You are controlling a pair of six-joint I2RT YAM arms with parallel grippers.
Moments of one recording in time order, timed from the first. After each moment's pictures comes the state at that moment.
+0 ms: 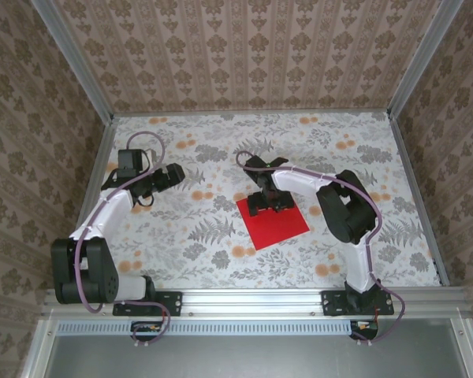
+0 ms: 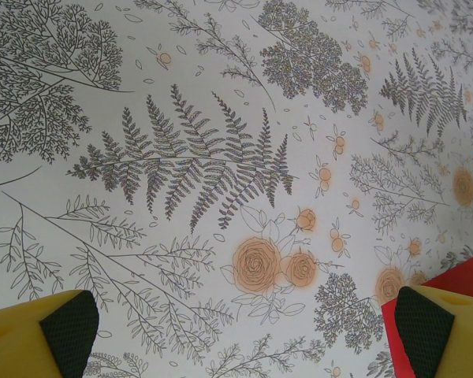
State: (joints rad) left arm -0.05 1.34 0.87 -0.40 0.34 -0.39; right arm 0.62 2.04 1.44 -0.91 0.07 0.48
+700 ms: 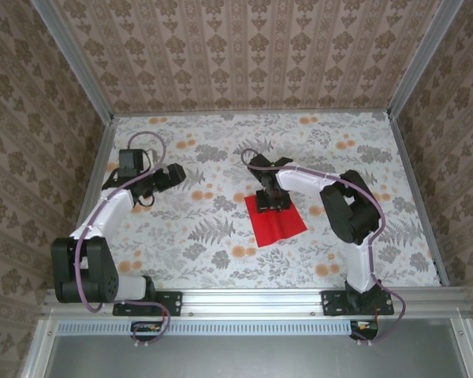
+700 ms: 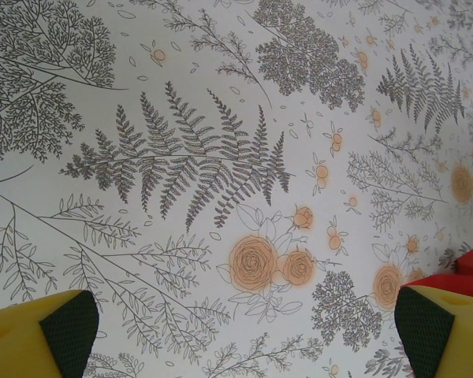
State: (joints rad) left arm -0.06 1.35 0.88 -0.40 0.34 -0.39; right arm 0.60 2.00 1.39 -0.85 0.02 0.52
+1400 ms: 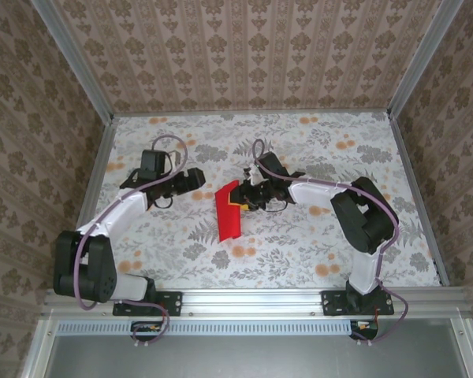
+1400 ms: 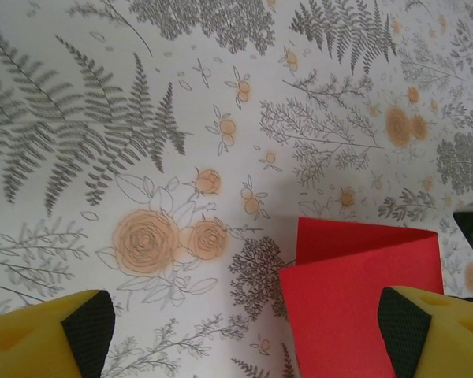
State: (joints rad) left arm -0.25 1.38 0.85 -0.32 0.37 -0.47; right arm 0.57 1.88 1.12 -0.09 -0.69 0.89
